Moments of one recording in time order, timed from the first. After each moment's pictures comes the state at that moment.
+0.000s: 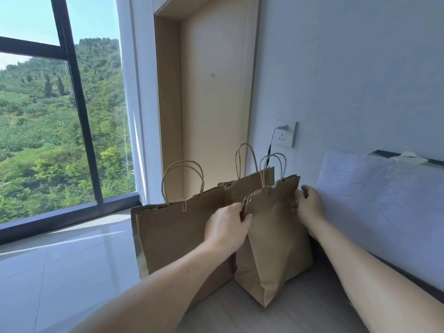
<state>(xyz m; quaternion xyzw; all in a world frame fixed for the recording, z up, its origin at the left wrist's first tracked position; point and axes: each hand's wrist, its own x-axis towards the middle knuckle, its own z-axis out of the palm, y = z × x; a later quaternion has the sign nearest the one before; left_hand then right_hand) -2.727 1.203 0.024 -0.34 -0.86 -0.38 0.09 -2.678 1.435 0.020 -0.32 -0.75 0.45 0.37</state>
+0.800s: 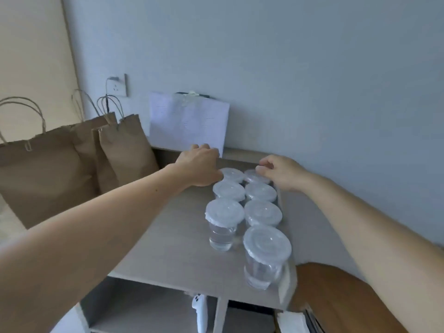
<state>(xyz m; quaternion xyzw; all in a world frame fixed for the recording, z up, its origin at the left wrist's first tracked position) -2.448 1.174 0.080 -0.71 -0.69 -0.12 0.05 -2.226 1.222 0.085 -0.53 -0.82 0.14 0.18</state>
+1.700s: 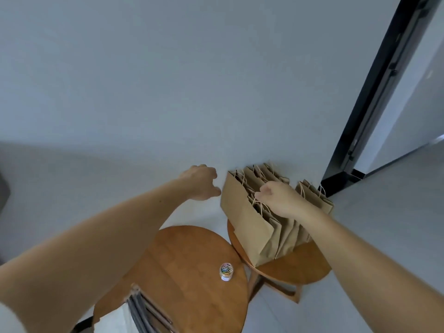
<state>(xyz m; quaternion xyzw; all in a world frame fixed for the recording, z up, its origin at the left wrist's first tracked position) -1.804 1.277 -0.016 -0.89 -0.44 -0.03 -0.10 -1.606 1.152 -0.038 -0.80 -0.54 0.16 0.21</state>
